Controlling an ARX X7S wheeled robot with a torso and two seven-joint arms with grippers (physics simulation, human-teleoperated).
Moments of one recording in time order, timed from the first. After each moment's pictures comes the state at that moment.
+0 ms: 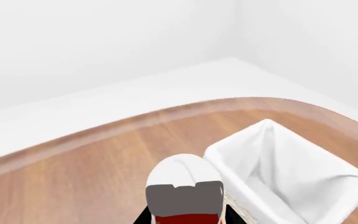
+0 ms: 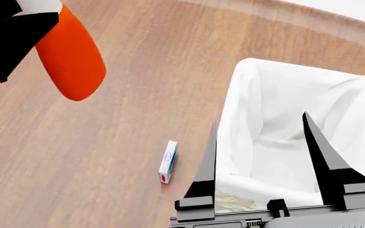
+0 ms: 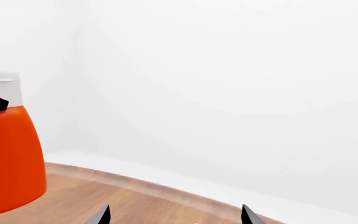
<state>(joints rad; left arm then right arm) -1.48 -0.72 0.55 0.00 -1.14 -1.02 0.28 0.46 0.85 -0.64 -0.90 0.62 0.31 0.92</state>
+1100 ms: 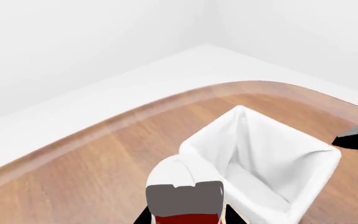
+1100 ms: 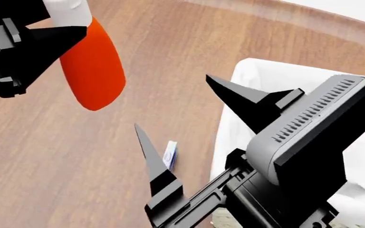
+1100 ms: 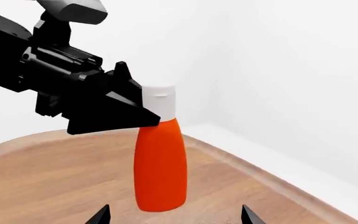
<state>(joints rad) -1.55 -0.67 0.65 0.01 -1.08 -1.01 0.39 0.81 0.99 -0.60 -0.71 1.14 0.30 0.25</state>
